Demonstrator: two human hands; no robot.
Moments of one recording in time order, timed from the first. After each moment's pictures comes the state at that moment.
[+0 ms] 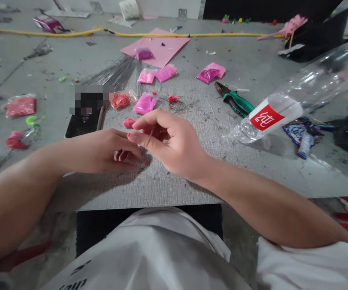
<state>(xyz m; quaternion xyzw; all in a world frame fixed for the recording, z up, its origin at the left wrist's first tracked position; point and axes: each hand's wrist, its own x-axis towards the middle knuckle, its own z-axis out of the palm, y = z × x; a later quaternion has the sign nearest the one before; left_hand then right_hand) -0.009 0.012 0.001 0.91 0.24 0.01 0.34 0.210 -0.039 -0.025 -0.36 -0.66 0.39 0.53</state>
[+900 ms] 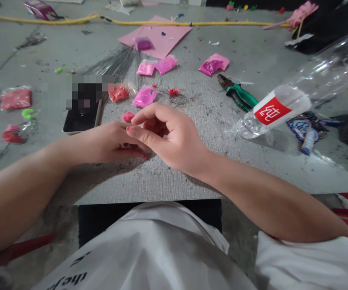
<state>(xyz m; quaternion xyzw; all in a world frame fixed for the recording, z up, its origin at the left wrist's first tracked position) -0.006 0.021 -0.022 0.93 0.19 0.06 0.32 0.211 -0.039 -0.027 -0.38 -0.68 0.38 0.50</state>
